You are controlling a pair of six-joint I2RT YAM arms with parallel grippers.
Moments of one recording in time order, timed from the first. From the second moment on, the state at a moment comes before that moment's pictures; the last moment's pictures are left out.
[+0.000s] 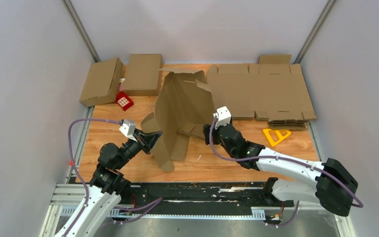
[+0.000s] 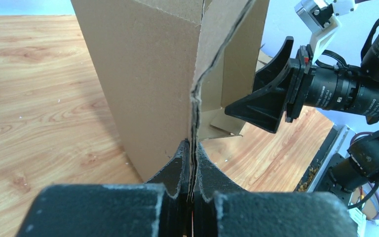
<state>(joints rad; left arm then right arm) -0.44 0.26 0.25 0.09 0.33 -0.39 0.96 1.14 0.58 0.16 0.47 0.23</state>
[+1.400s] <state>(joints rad) -0.44 0.29 0.27 0.10 0.40 -0.39 0.92 1.25 0.55 0.26 0.34 0.36</state>
